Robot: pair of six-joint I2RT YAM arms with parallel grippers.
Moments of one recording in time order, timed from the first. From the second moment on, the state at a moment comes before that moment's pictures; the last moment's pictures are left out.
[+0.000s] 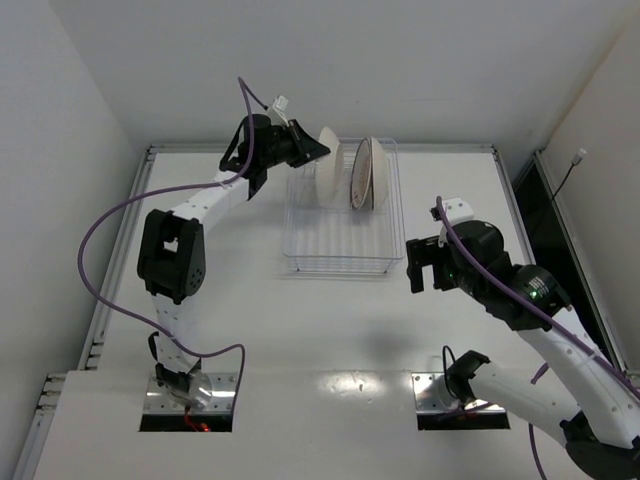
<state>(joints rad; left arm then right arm) -0.33 2.00 1.66 0.19 0.51 -0.84 0.61 0.83 1.10 -0.99 0.29 0.23</state>
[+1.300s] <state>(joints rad) -0.41 2.03 1.71 0.01 0.28 -0.64 0.61 0.83 1.10 -1.03 0.30 0.23</state>
